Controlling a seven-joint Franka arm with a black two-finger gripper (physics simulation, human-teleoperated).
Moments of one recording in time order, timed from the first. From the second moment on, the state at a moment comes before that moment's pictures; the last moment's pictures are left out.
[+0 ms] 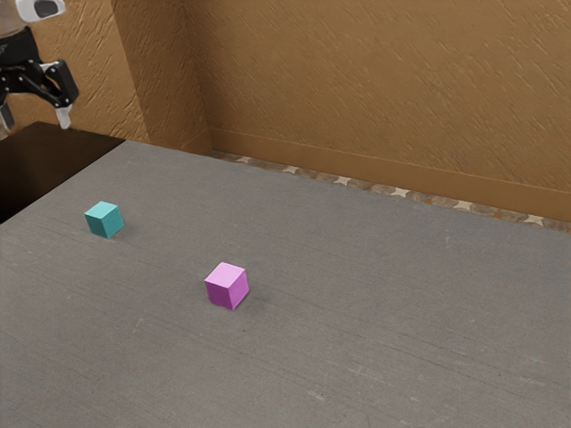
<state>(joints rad) -0.05 -0.28 0.23 -1.67 0.14 1.44 -0.24</state>
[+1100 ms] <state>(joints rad) 0.33 0.52 0.26 -1.55 -0.03 2.20 0.28</state>
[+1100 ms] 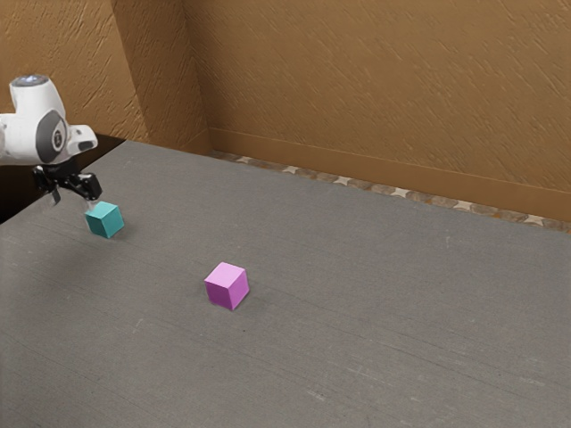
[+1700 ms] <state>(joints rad) 0.40 0.76 0.21 -1.34 -0.15 2.33 0.62</state>
